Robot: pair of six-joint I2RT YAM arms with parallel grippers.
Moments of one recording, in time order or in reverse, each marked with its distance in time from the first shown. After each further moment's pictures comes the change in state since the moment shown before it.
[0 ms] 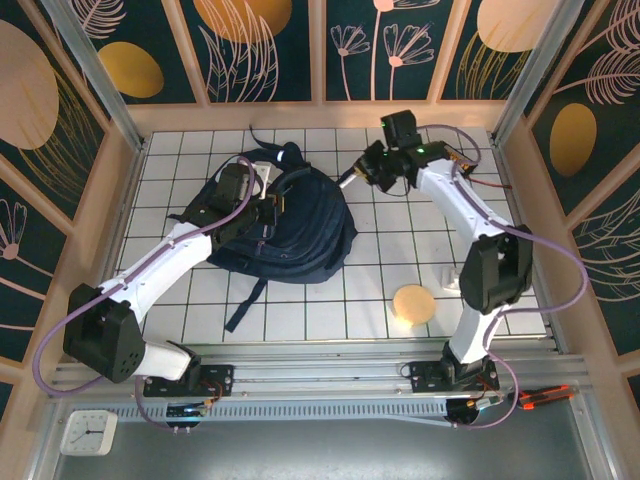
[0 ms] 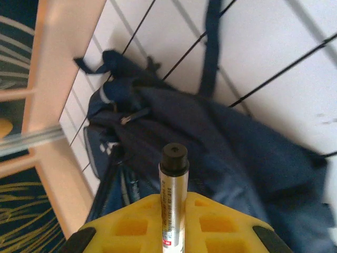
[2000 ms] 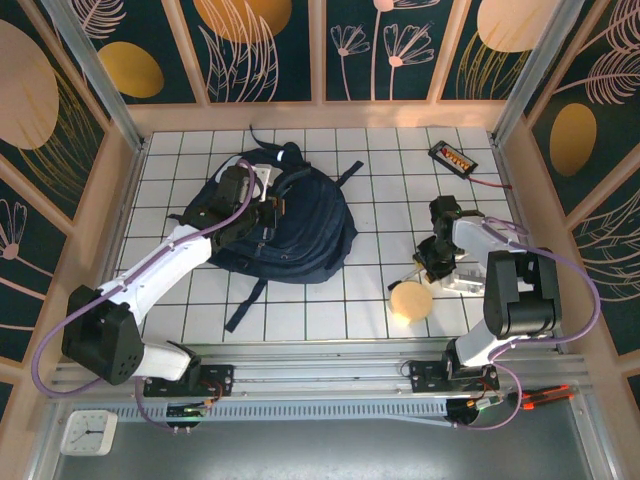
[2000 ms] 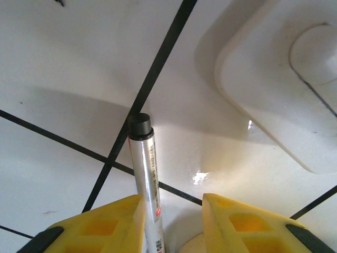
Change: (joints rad) left arm -0.008 -0.012 -0.024 0.011 0.004 -0.005; right arm -0.299 -0.244 -0.770 -0.141 0.129 -0.042
